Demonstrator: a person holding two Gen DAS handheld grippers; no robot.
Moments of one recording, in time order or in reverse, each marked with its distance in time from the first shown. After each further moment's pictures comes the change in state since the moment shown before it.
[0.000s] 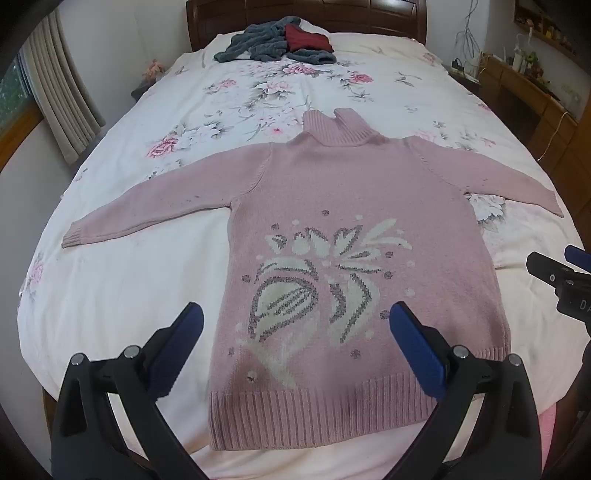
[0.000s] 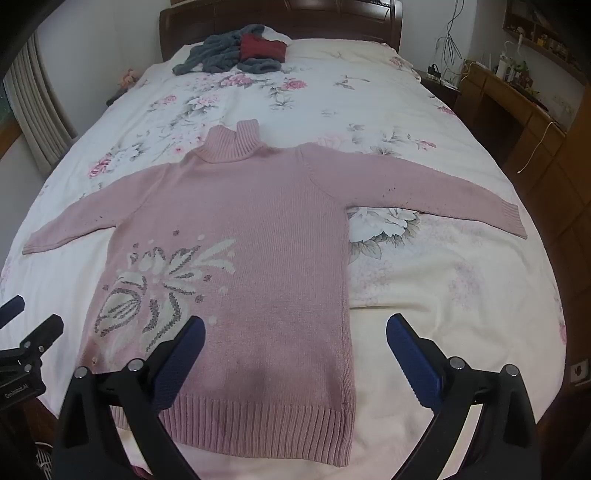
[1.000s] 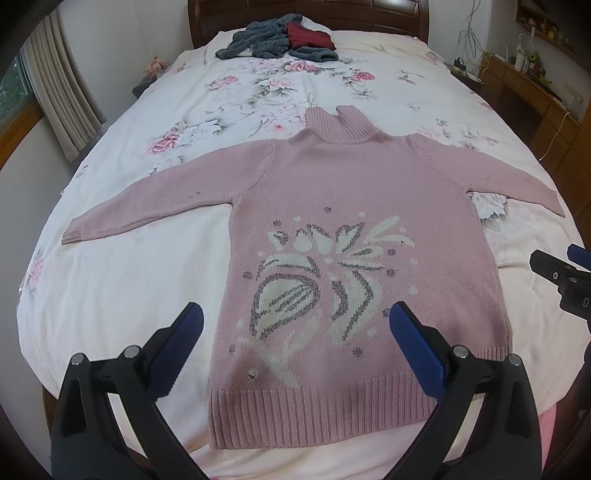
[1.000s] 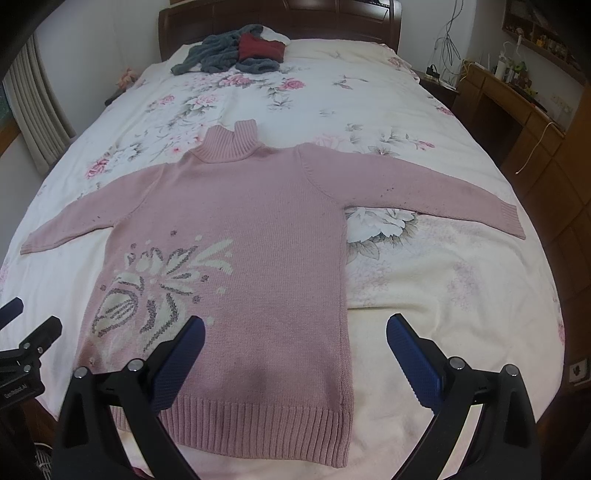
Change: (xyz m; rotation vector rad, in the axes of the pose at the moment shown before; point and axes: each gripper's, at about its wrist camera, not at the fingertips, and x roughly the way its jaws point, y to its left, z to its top) left arm 0.003 0.004 0.000 -0.008 0.011 -0.006; right arm 0.002 -0.001 0.003 -0.011 -0.021 -0.018
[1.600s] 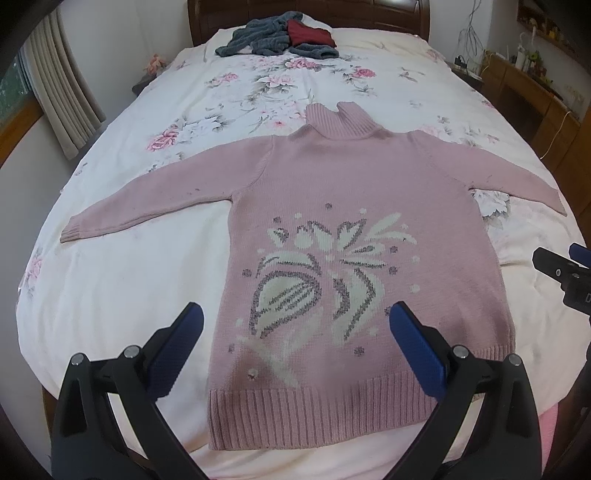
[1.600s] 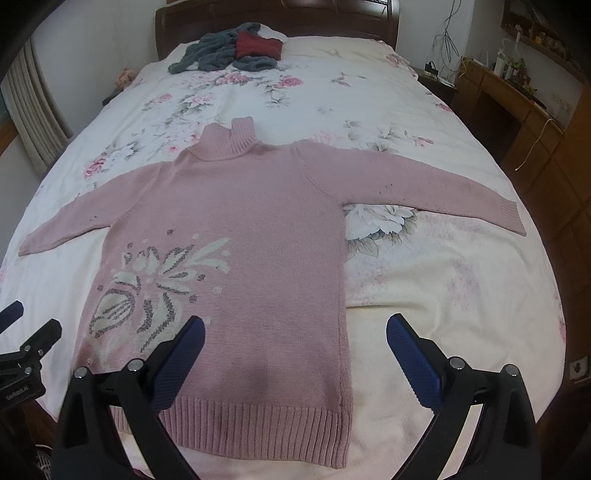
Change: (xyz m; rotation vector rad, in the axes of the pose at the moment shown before) left arm 0.005 0.000 -0.002 0.003 0.011 0.008; right arm 0.003 -0.007 -0.002 0.013 0.009 -0.005
